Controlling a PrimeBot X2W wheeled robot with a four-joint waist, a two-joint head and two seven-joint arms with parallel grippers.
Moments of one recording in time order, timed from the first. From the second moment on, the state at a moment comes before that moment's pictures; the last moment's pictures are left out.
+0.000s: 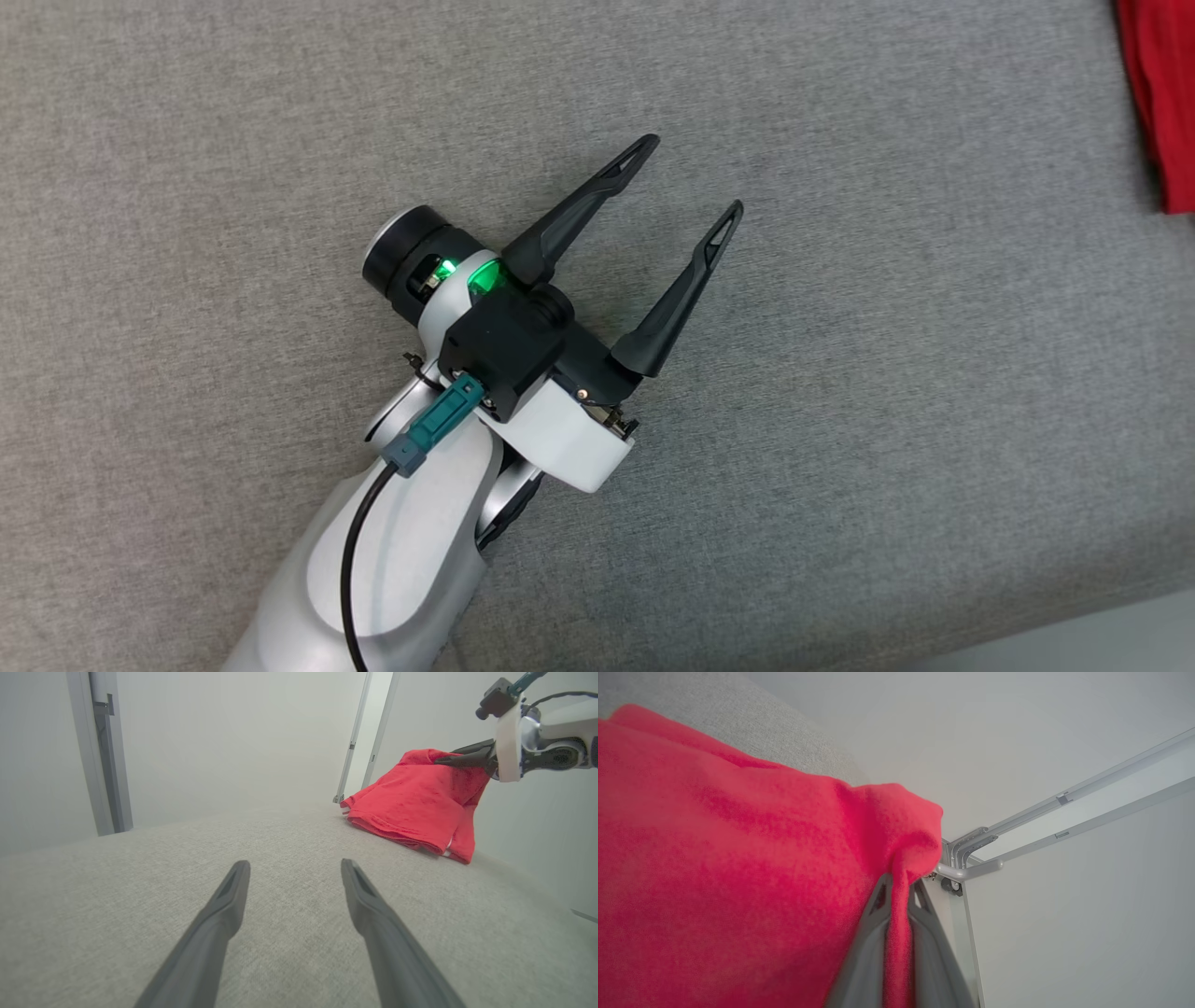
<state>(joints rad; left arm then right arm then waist) -0.60 0.05 -0.53 0.17 -0.15 -0.13 -0.26 -0.90 -0.91 0.36 0.68 0.33 0.13 -0.12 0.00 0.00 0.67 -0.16</state>
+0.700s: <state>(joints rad) -0.57 0.05 -0.50 0.17 -0.17 -0.13 -0.26 -1.00 -0.88 0.39 0.88 0.27 0.13 -0.19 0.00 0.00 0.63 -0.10</state>
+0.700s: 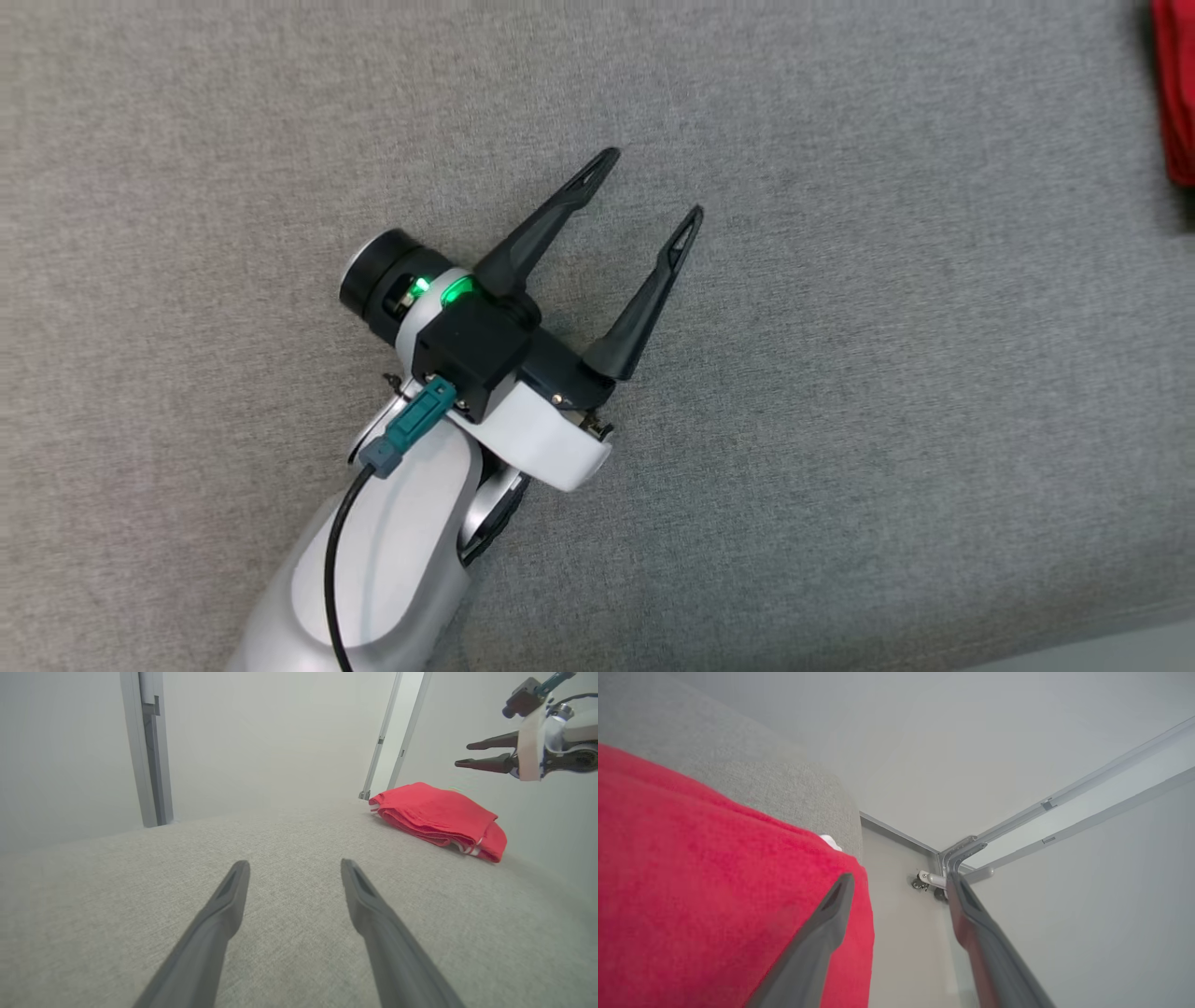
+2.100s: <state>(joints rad) -0.04 0.05 -0.12 0.15 -0.25 -0.03 -0.26 -0.18 -0.13 0.03 0.22 0.15 0.13 -0.26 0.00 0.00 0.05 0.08</state>
